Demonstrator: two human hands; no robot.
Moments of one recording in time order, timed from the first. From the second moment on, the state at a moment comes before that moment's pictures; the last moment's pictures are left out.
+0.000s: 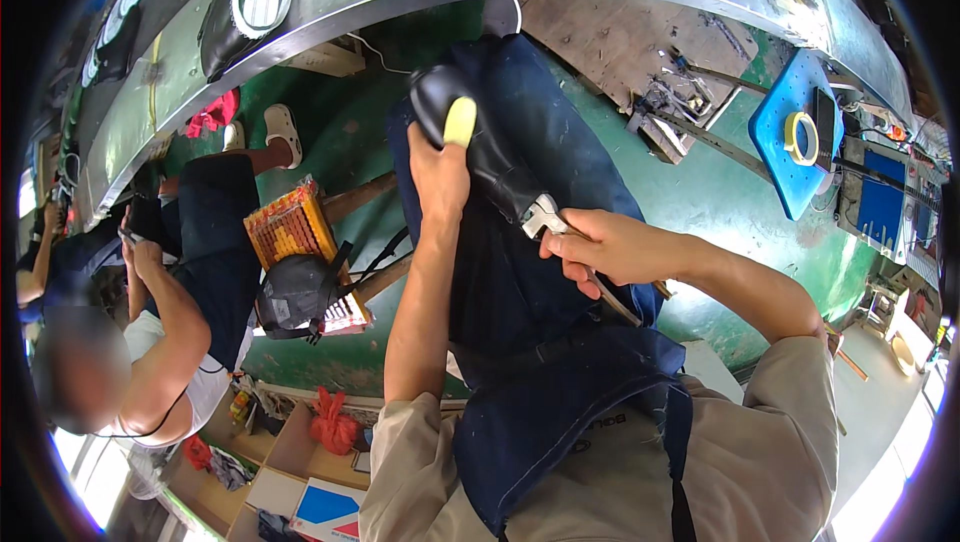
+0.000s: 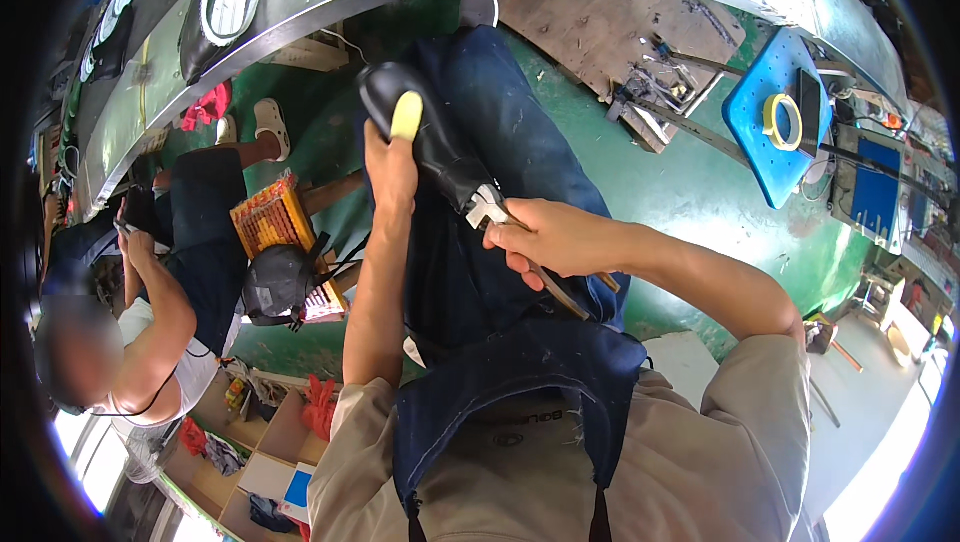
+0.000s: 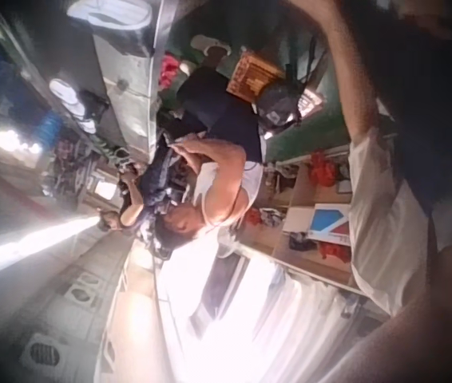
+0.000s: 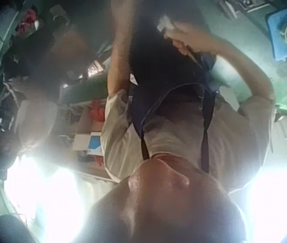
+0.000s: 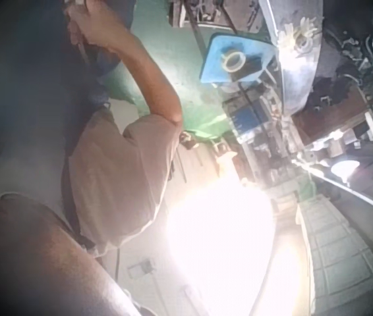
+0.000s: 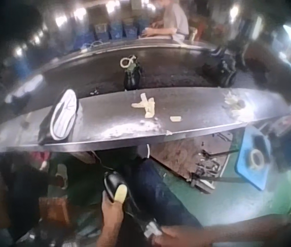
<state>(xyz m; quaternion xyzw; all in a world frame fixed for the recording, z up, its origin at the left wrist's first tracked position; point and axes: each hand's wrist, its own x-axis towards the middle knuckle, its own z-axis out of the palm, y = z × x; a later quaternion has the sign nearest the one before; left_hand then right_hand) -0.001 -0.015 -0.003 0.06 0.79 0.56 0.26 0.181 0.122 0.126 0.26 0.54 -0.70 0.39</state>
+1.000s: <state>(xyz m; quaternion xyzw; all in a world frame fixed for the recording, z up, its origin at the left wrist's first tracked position) -0.018 0.006 0.025 -0.04 0.37 0.86 0.35 0.230 0.170 0.111 0.42 0.59 -0.69 0.08</state>
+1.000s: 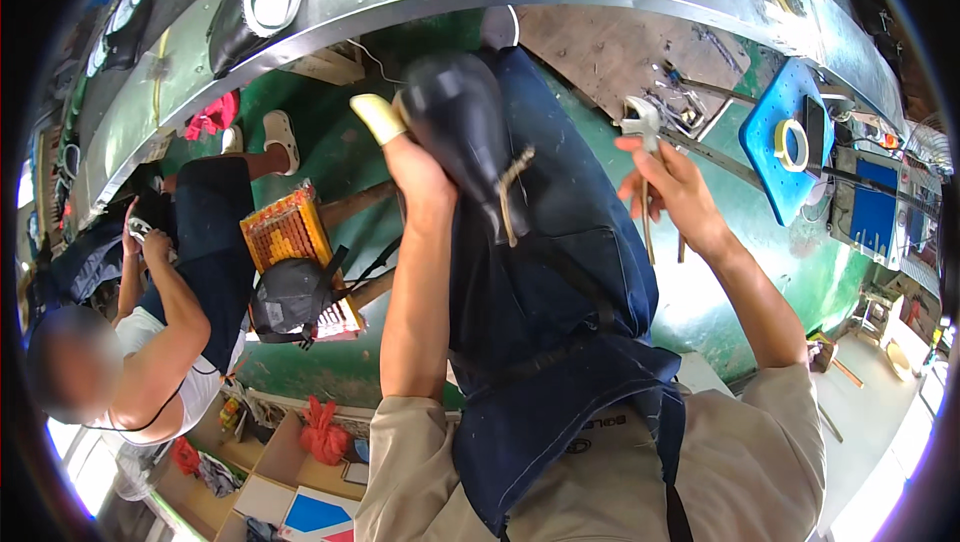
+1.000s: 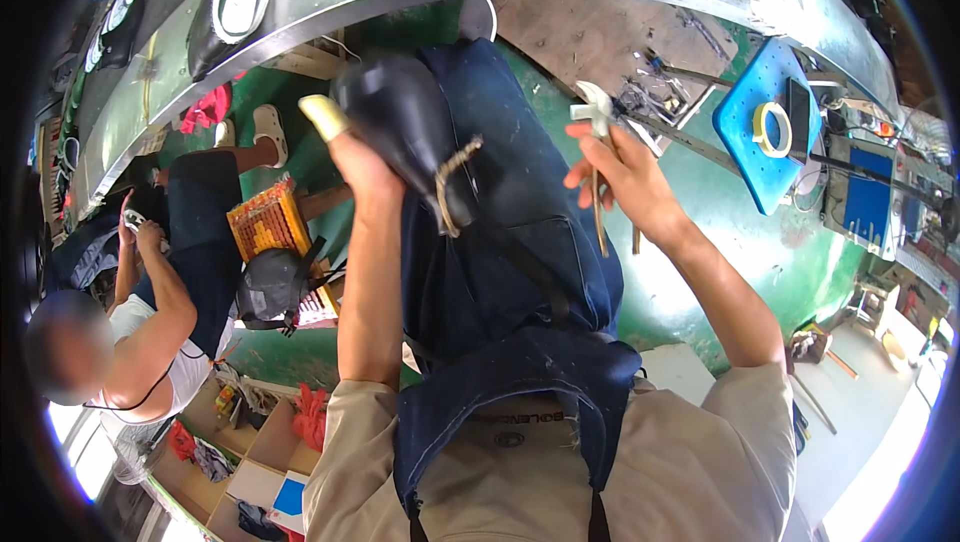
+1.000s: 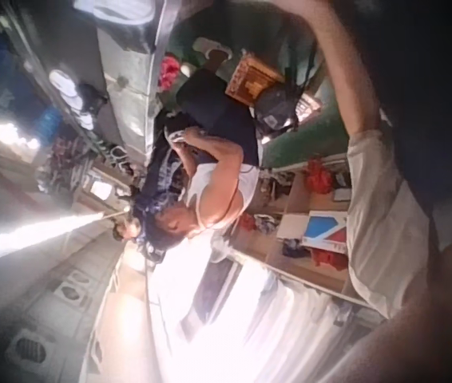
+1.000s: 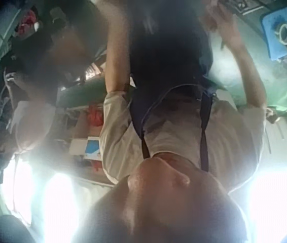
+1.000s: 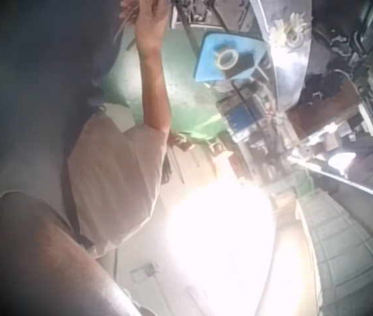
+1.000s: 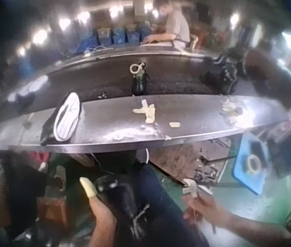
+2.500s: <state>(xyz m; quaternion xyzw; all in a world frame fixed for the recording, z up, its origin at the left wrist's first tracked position) -0.007 -0.004 0.024 0.22 0.66 0.64 0.33 0.138 0.142 0.041 0.18 0.91 -0.38 0.01</state>
